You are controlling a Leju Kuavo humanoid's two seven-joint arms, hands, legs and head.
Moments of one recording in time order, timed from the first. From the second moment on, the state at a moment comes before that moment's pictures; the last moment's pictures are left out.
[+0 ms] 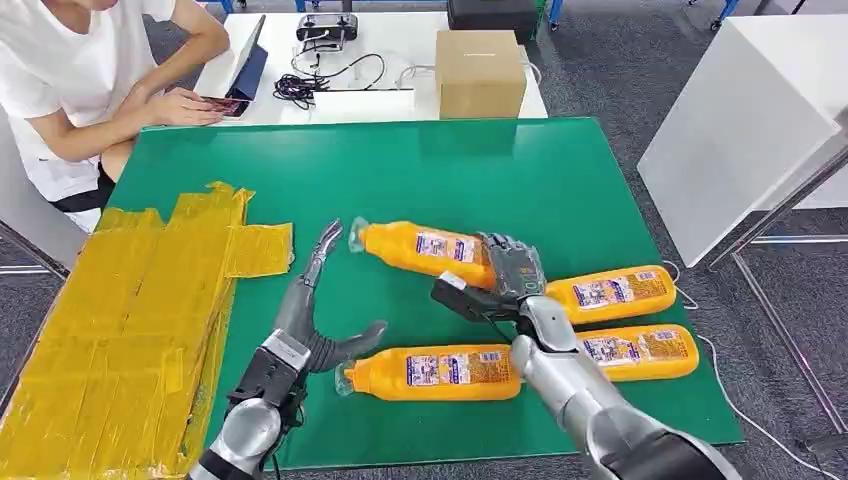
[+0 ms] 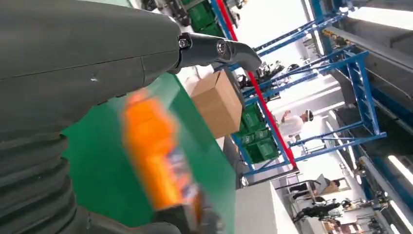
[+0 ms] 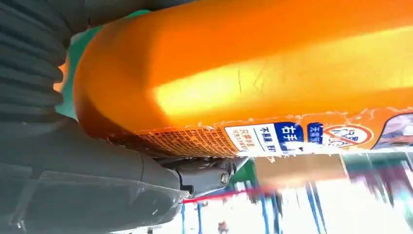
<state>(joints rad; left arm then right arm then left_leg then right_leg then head) -0.14 -0.11 -0.46 -1.46 -0.25 0.27 -0.45 -0.57 0.07 0.36 -0.57 0.83 -0.56 -0.19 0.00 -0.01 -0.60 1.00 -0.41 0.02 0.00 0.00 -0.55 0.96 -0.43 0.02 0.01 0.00</state>
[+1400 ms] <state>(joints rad) -0.27 -0.08 -0.45 -1.47 0.25 -0.03 -0.29 -0.30 0.21 0.49 -1.03 0.35 -0.27 -0.43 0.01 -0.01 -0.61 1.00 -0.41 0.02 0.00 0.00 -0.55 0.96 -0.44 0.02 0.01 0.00</state>
